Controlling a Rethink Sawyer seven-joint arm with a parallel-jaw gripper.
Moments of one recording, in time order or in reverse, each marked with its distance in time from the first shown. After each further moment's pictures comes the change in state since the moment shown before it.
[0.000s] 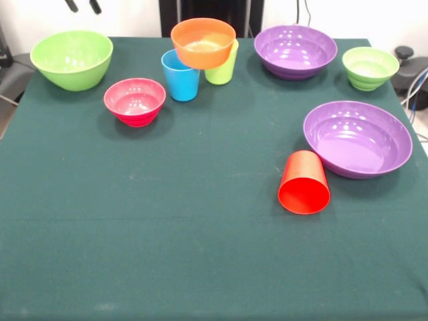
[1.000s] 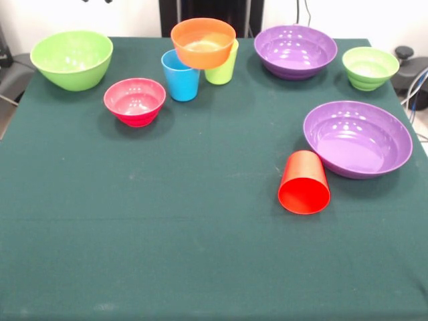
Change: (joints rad) arm -0.001 -0.012 0.014 0.041 0.023 0.037 0.000
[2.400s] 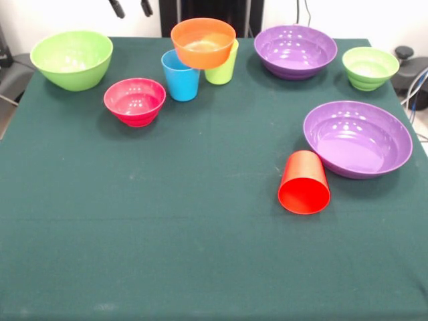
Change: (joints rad) arm 0.244 -0.020 0.034 -0.034 0.098 0.001 0.000
